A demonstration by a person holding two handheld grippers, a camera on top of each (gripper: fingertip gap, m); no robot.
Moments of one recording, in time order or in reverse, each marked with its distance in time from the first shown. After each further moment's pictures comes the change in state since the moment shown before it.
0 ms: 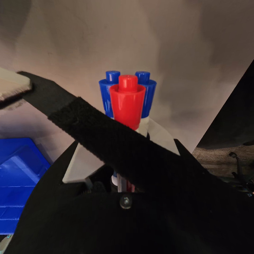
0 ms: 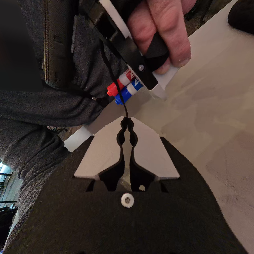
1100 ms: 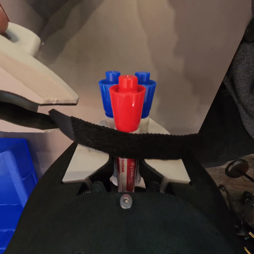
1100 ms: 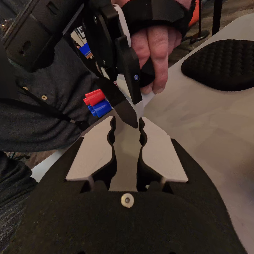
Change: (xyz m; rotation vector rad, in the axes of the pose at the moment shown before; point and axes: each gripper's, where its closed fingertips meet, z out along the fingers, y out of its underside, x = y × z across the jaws) left arm -0.002 -0.010 -0.023 0.266 0.035 -0.110; right arm 0.016 -0.035 0.000 0.201 0.207 -0.110
